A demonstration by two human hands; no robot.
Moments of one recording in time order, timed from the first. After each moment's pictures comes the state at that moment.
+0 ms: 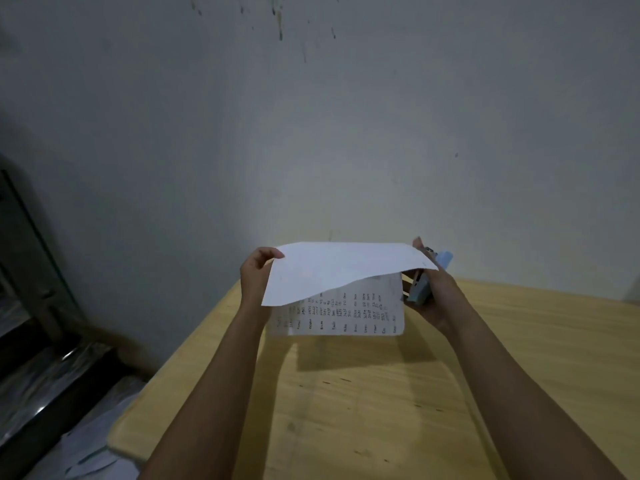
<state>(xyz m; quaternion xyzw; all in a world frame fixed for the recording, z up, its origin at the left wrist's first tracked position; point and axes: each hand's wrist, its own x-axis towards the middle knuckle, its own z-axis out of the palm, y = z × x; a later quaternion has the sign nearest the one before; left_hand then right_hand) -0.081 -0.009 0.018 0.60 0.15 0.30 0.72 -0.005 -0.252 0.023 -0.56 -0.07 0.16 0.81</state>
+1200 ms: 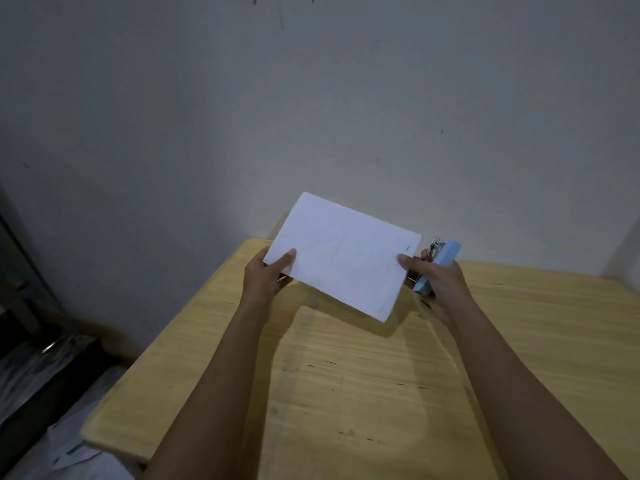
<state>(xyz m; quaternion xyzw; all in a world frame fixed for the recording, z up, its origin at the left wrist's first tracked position) -0.067 -0.027 -0.017 0.57 0.14 0.20 0.78 0.000 -0.279 0.001 -0.58 -0.02 0.06 0.82</state>
